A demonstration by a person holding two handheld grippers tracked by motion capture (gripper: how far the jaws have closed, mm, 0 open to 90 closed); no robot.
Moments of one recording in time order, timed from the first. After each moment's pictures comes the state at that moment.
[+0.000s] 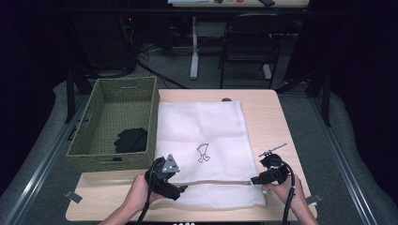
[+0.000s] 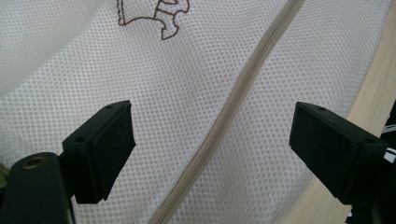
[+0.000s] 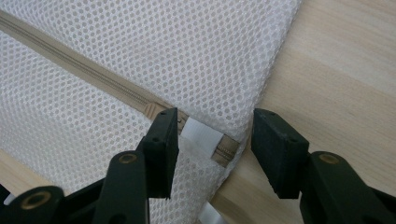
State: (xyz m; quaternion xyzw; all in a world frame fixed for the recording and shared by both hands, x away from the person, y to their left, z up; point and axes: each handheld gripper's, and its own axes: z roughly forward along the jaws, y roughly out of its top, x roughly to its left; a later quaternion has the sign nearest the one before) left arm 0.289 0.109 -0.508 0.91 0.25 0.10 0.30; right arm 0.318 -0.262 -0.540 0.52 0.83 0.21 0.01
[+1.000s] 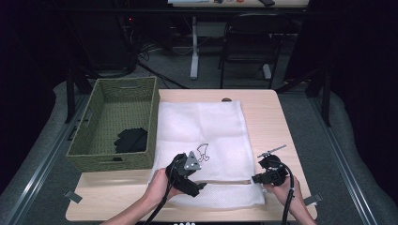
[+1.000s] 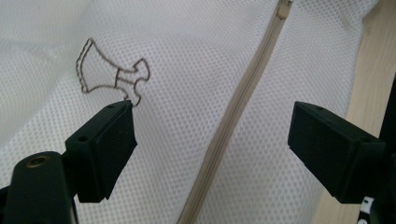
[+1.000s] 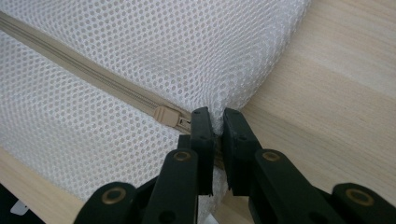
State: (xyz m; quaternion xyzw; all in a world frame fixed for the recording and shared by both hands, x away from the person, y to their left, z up) left arm 0.299 0.053 -0.503 0.92 0.20 0.10 0.32; right arm 0.313 -0.256 -0.539 0.52 0.82 0.22 0.03
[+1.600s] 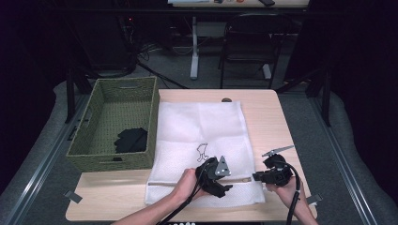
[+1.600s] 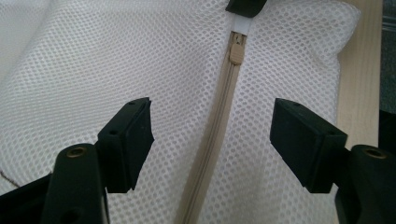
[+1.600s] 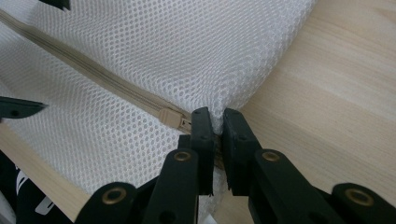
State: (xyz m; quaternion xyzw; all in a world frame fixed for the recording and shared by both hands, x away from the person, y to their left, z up) left arm 0.300 -0.023 -0.522 0.93 0.12 0.10 0.34; right arm 0.303 -0.262 -0.523 0.50 0.82 0.28 0.04
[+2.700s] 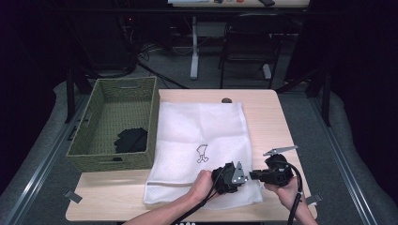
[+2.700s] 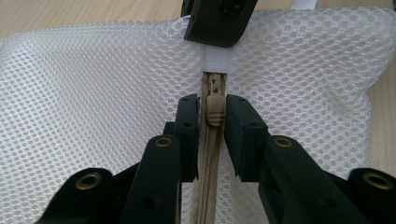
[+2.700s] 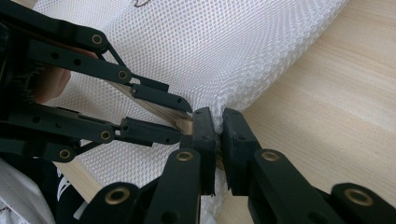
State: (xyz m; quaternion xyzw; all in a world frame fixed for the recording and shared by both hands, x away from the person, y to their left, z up) left arm 0.297 -0.064 -0.544 0.93 0.06 0.12 0.35; right arm 0.296 -0.259 -0.510 0.49 0.81 0.33 0.03
